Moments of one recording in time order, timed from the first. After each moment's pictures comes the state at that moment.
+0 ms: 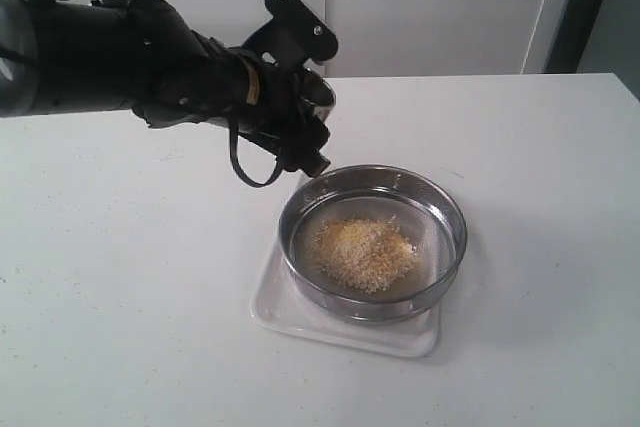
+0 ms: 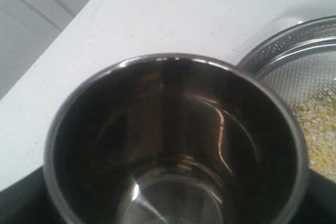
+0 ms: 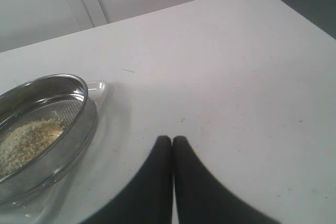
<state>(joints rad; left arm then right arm) -0.72 1.77 -1.32 0.48 0.33 -0.11 0.00 0.00 -0.01 0.00 0.36 0.22</state>
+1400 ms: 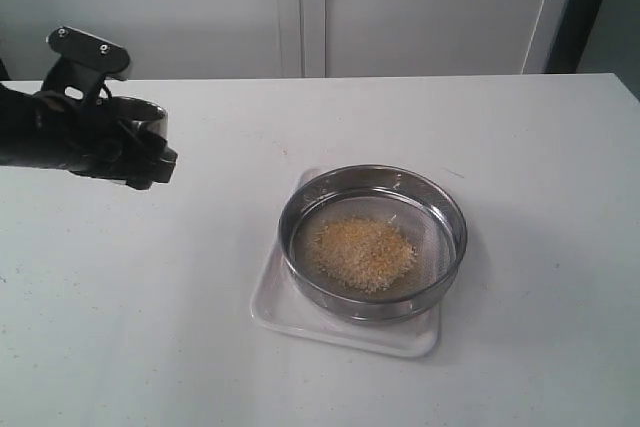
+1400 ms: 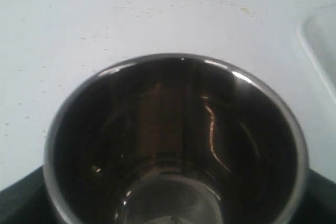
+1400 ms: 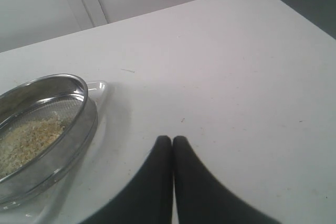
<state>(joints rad) -0.33 1.58 -0.89 -0.37 0.07 0.53 0.00 0.00 -0.01 0.00 0.36 0.22</state>
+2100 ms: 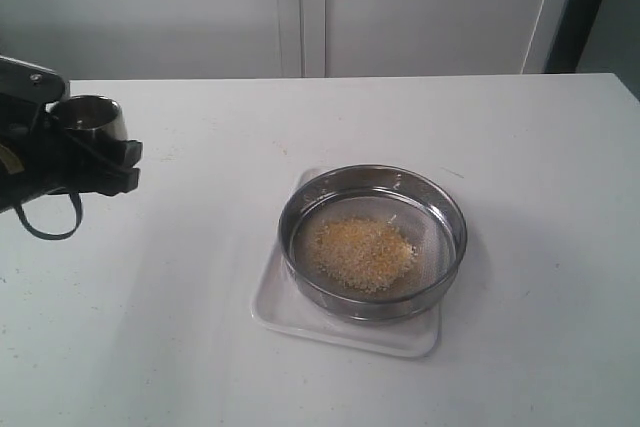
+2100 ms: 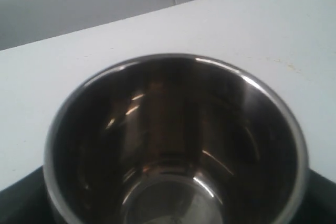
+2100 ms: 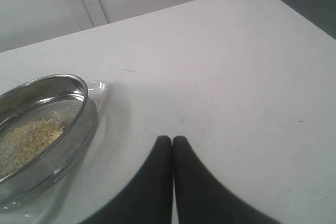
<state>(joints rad) -0.22 1.58 -0.63 0.10 -0.48 0.01 0.00 0.00 -0.01 0.00 0.36 0.22</state>
